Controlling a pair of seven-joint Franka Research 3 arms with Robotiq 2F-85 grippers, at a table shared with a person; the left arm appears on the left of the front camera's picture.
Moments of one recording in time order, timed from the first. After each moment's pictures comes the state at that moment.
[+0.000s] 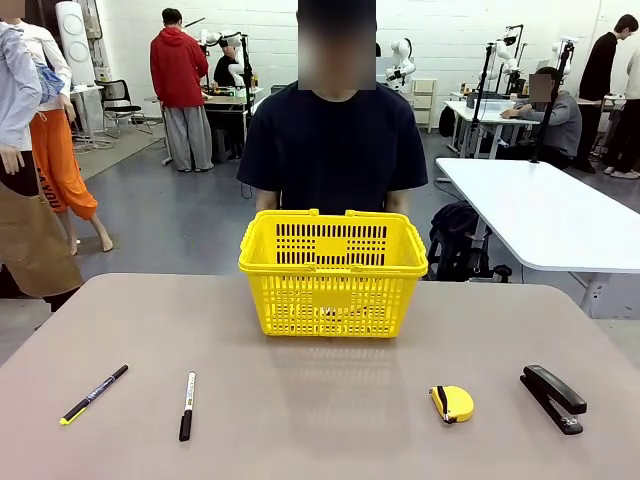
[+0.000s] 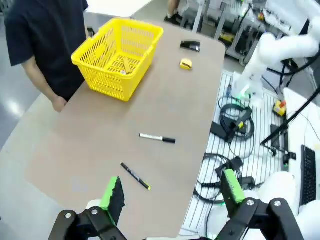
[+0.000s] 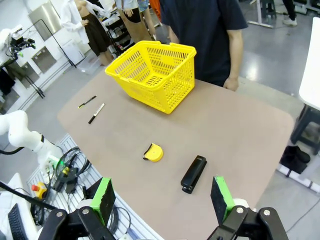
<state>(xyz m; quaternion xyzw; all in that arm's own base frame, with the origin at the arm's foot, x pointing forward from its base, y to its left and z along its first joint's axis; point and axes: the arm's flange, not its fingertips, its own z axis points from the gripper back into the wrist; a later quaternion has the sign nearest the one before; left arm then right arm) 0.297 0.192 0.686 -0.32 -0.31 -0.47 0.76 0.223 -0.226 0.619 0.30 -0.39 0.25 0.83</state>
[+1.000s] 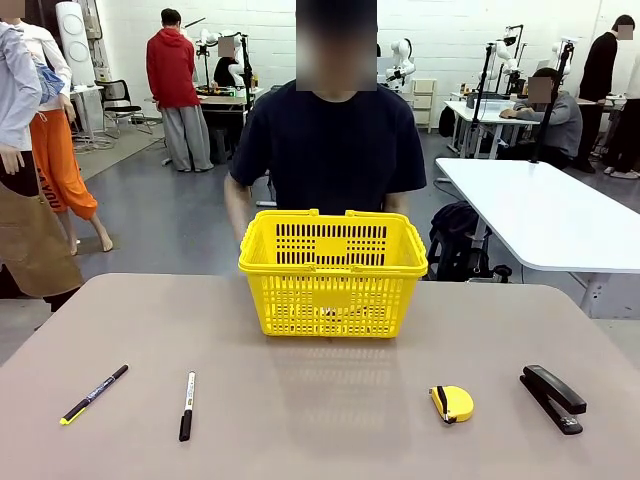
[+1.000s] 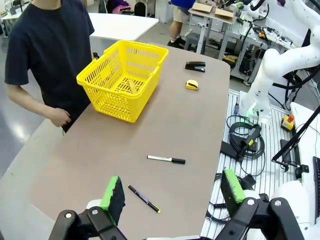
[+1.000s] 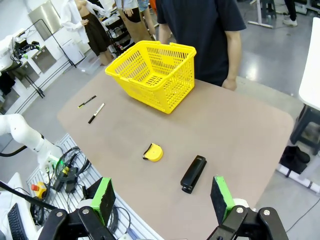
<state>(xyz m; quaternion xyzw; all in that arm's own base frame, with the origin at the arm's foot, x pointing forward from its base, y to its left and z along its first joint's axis) 0.299 0.188 0.647 -0.33 -0.37 -0.46 0.73 0.222 -0.226 0.619 0.30 -0.39 0.25 0.83</state>
